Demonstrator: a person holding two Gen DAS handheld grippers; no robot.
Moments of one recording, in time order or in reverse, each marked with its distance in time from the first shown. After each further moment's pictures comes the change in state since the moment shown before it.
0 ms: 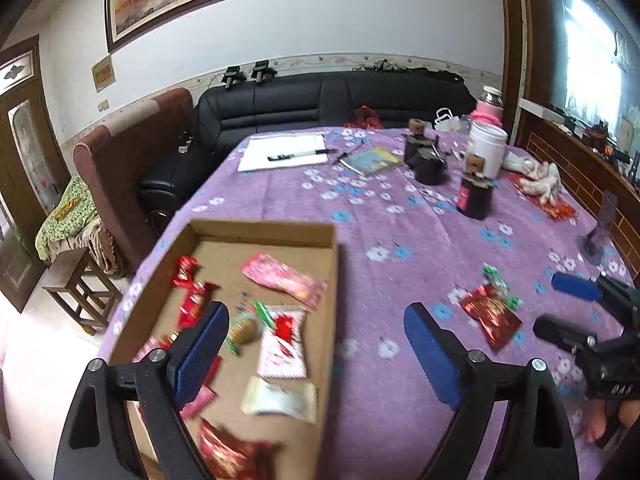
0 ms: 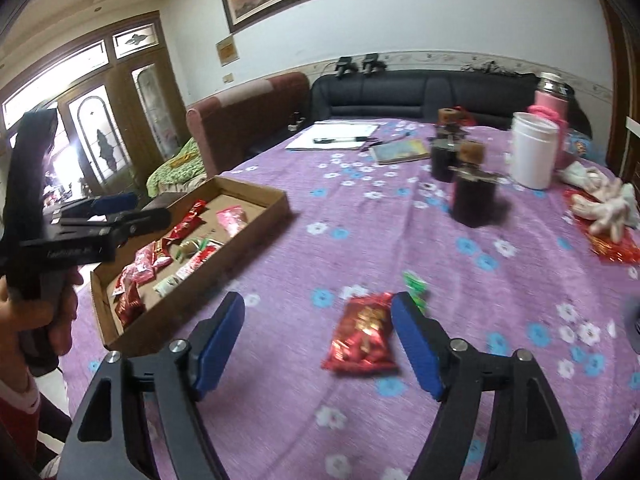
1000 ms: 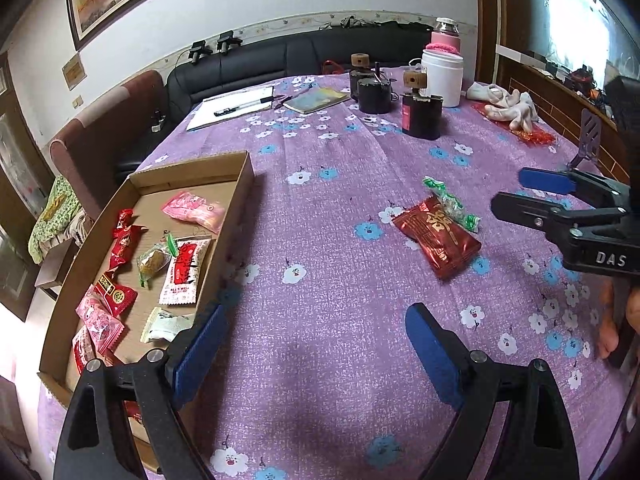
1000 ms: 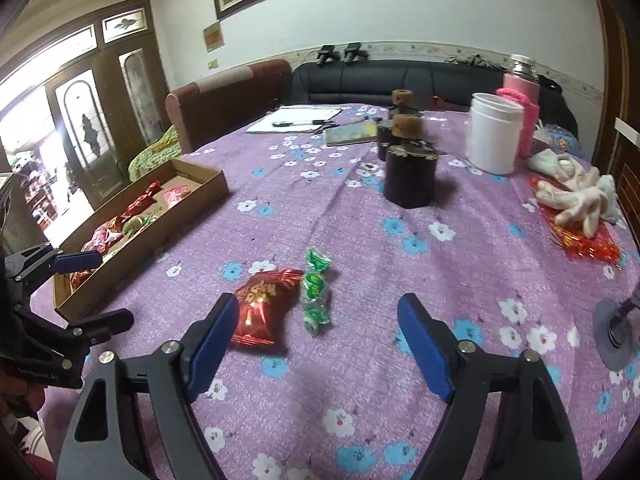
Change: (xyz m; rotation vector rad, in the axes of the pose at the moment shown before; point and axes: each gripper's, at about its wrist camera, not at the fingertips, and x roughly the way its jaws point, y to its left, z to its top) left arm 0.018 -0.082 -0.051 0.089 0.130 -0.013; right arm 0.008 -0.064 -0.009 -0.042 0.051 -0.046
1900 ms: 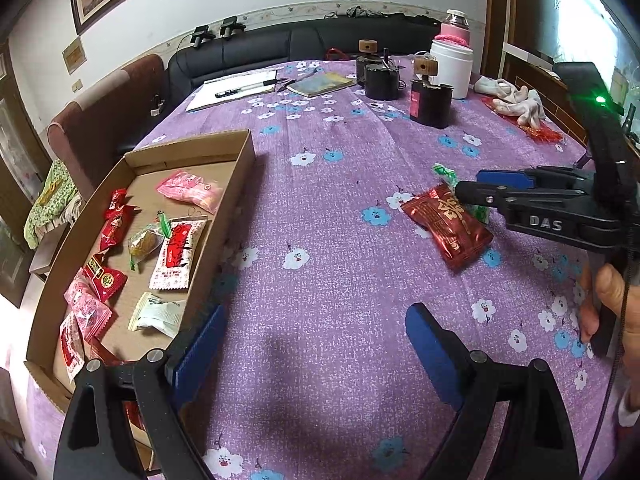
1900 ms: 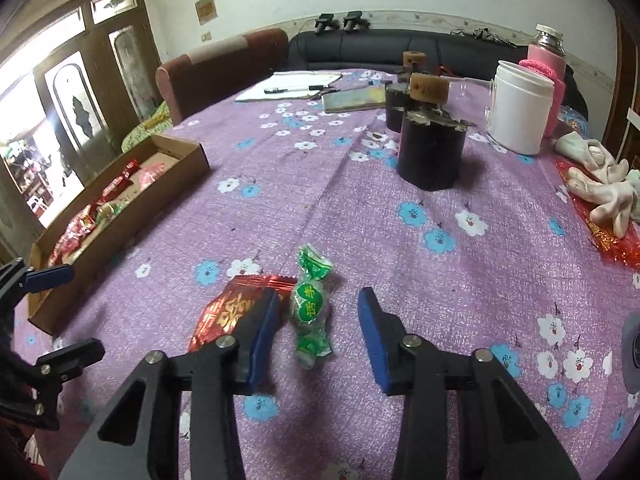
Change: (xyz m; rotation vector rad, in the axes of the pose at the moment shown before) left arm 0.013 0.008 -0.005 -0.032 0.041 -0.020; right arm 0.058 -0.001 0.012 0.005 0.125 -0.026
